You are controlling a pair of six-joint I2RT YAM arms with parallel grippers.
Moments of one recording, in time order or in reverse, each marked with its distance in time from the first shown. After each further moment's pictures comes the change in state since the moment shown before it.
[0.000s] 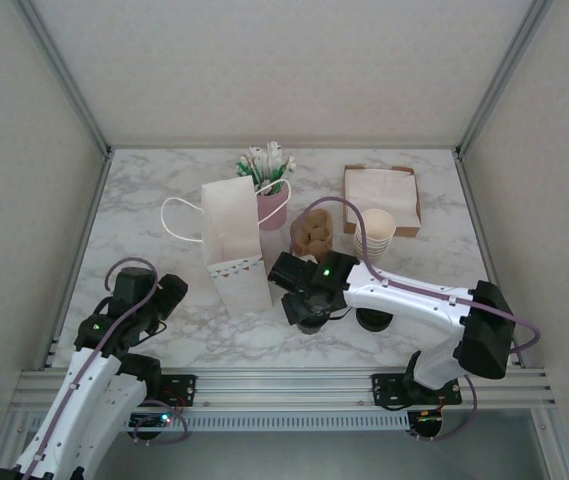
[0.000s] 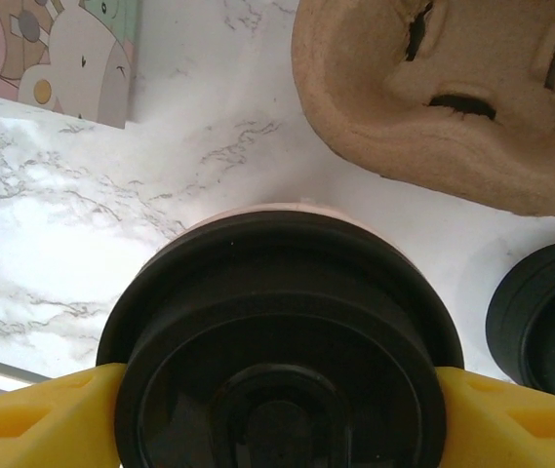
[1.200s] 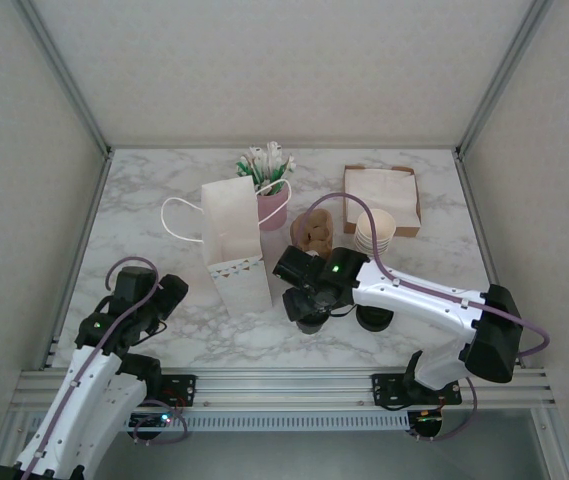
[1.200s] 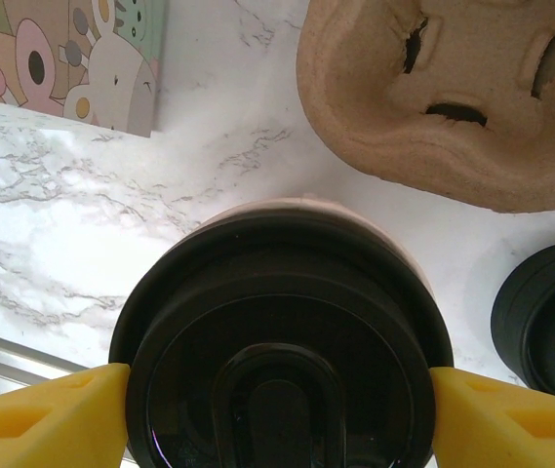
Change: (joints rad) left arm 0.004 0.013 0.000 0.000 0.003 0.008; right arm -0.021 -0.042 0.022 -0.014 -0.029 -0.010
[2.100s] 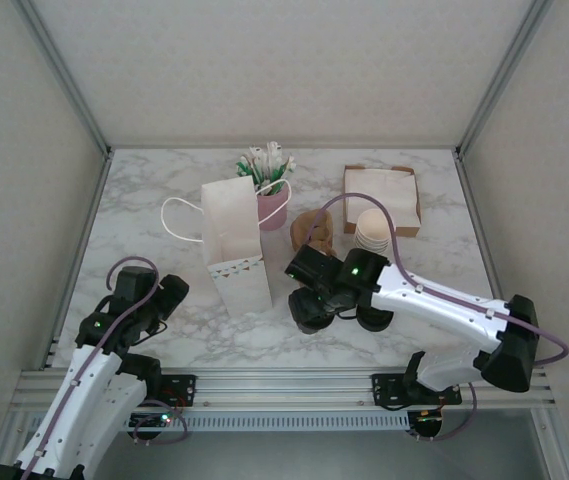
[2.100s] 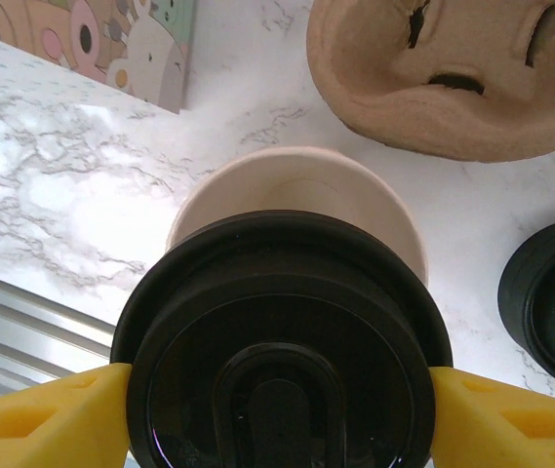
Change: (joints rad) left arm 0.000 0.008 0.000 0.000 0.009 0.004; right arm 0.000 -0.089 -0.011 -0.032 -0.050 0.000
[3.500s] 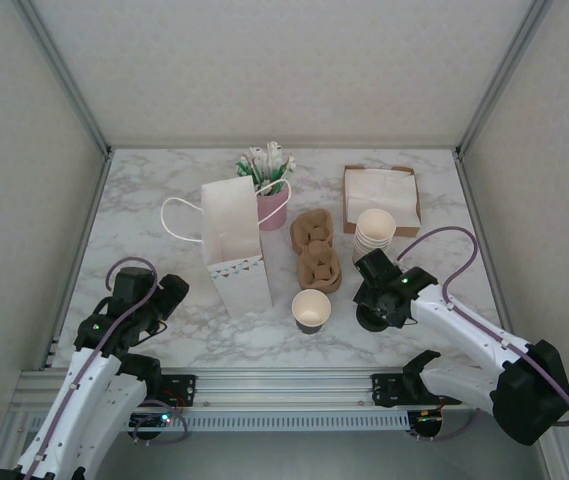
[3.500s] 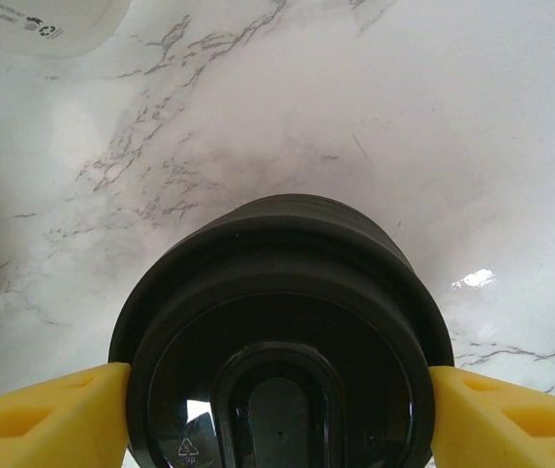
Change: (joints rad) left arm 0.006 -0.021 0.000 0.001 0.021 0.000; right arm -0.509 -0.283 -0.550 0.231 0.097 0.369
